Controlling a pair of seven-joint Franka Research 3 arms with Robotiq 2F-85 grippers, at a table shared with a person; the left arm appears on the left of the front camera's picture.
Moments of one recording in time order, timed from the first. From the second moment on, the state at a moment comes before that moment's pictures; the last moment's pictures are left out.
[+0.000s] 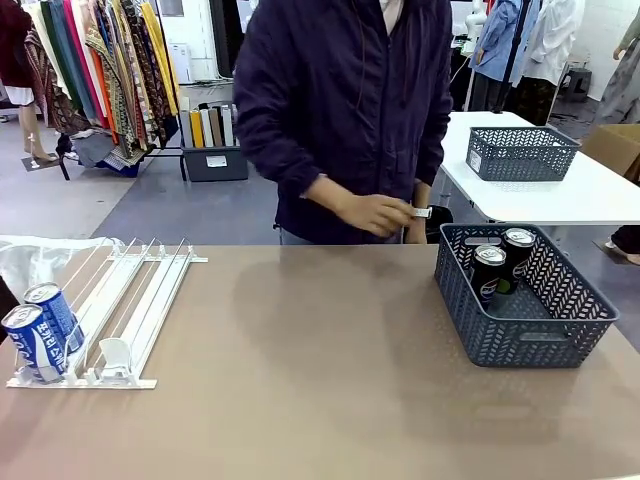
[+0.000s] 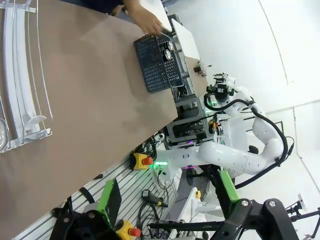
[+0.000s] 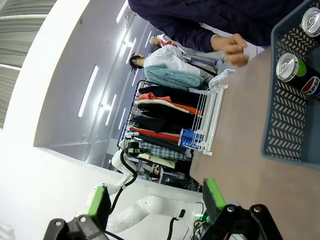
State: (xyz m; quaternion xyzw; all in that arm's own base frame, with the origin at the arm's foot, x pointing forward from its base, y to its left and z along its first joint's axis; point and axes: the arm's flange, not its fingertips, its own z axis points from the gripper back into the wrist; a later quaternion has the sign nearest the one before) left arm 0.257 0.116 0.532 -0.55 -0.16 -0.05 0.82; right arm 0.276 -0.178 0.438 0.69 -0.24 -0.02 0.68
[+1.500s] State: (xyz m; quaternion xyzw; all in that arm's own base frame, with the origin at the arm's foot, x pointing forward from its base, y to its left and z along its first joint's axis) left arm 0.327 0.072 0.481 -0.11 -0.12 -0.13 0.98; right arm 0.276 -0.178 0.439 0.69 -0.24 -0.02 0.68
